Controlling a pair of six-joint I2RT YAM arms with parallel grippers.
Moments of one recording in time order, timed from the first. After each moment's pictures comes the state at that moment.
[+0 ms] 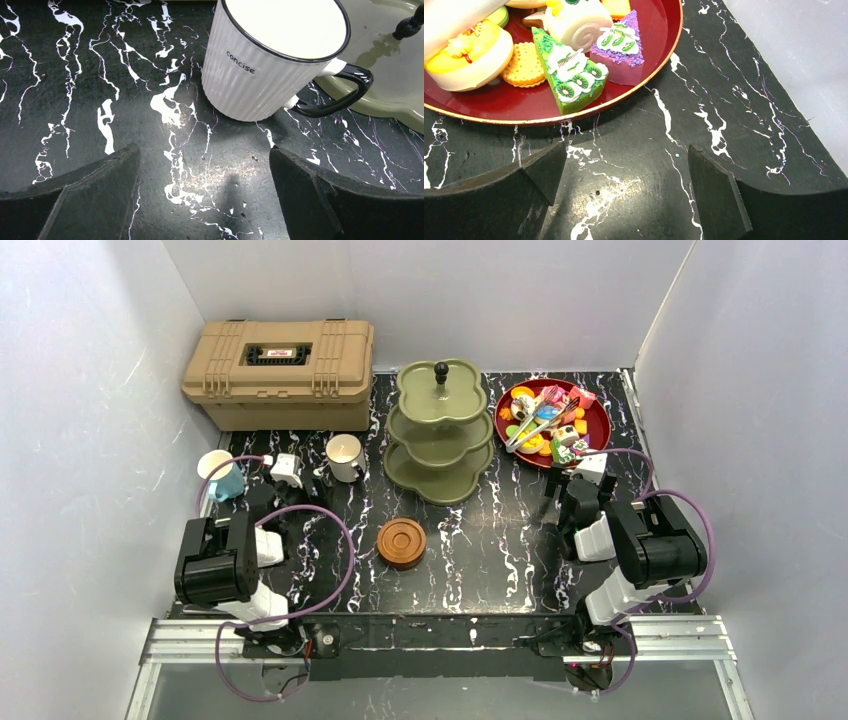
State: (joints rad) left arm 0.15 1.54 0.25 0.99 0.45 -0.04; right arm 0.16 1.61 0.25 1.12 0.47 0.00
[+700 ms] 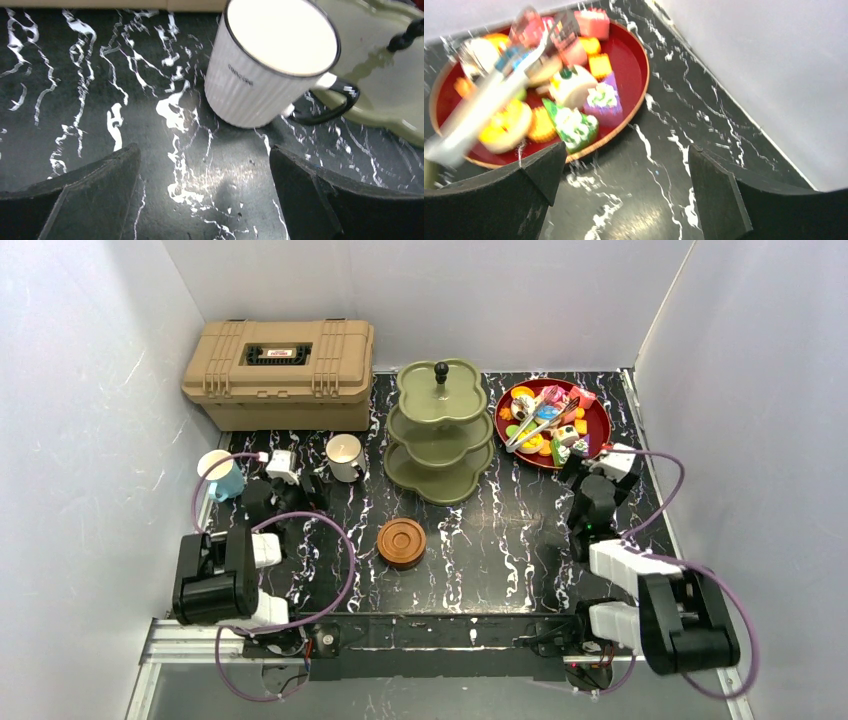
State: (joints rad) left arm 0.15 1.47 0.26 0.93 0.42 -0.04; right arm 0.17 1.26 0.23 0.90 0.55 0.07
